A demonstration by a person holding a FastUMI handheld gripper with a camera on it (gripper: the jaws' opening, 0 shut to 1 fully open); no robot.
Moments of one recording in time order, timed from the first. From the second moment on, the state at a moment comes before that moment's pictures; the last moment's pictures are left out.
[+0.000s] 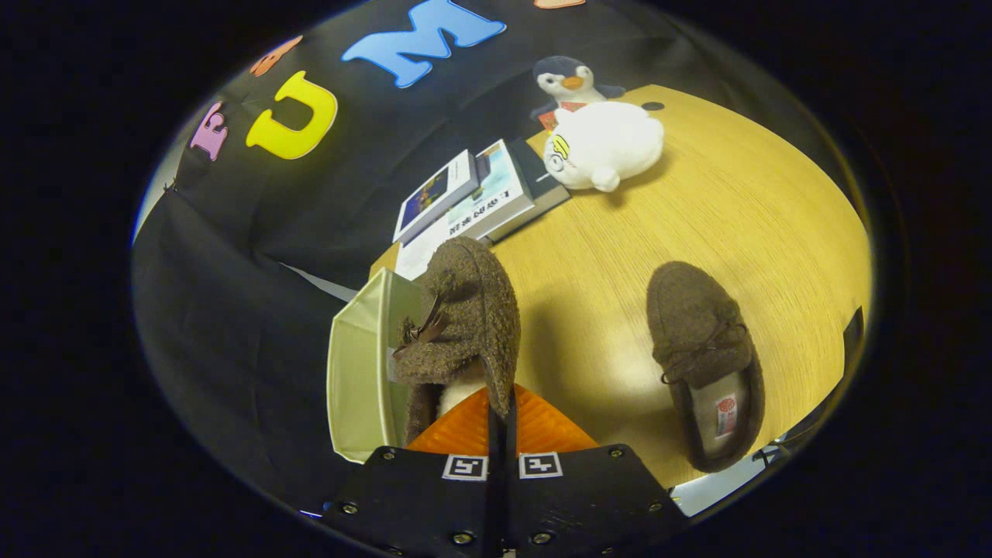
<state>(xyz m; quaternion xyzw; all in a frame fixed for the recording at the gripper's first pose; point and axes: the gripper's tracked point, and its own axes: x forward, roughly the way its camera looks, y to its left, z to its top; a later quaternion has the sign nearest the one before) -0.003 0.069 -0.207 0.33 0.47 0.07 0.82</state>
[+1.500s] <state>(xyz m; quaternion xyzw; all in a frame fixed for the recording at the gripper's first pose) 0.023 0.283 -0.270 0.25 0.54 0.09 0.80</state>
